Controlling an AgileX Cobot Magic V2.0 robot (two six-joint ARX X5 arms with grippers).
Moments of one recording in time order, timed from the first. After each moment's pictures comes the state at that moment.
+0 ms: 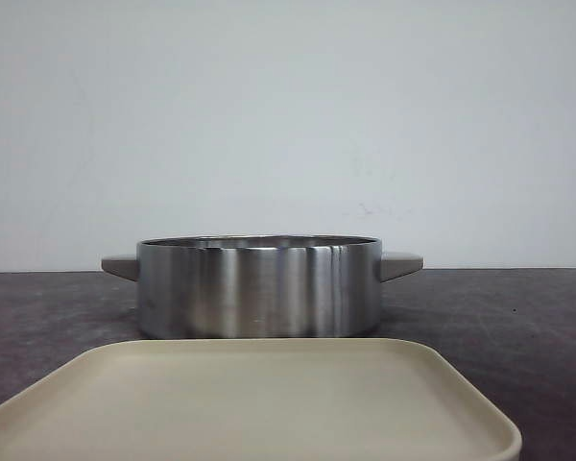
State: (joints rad) left arm -0.42 0.62 1.02 -0.74 -0.08 -0.13; right arm 1.09 0.95 0.92 -0.16 0.50 0.28
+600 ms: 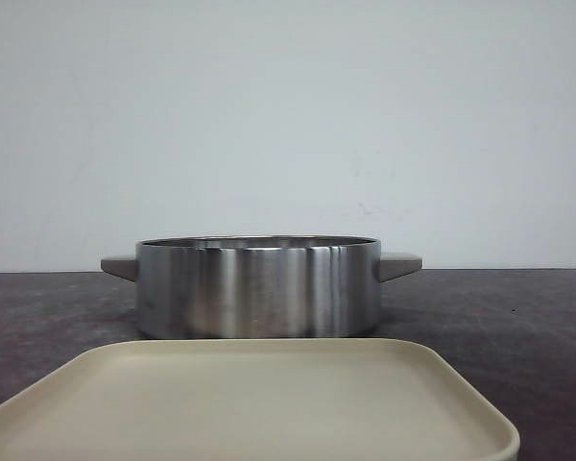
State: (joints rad) left arm -0.42 0.62 1.02 -0.74 -0.08 -0.13; right arm 0.98 0.77 0.80 -0.19 0.46 0.24
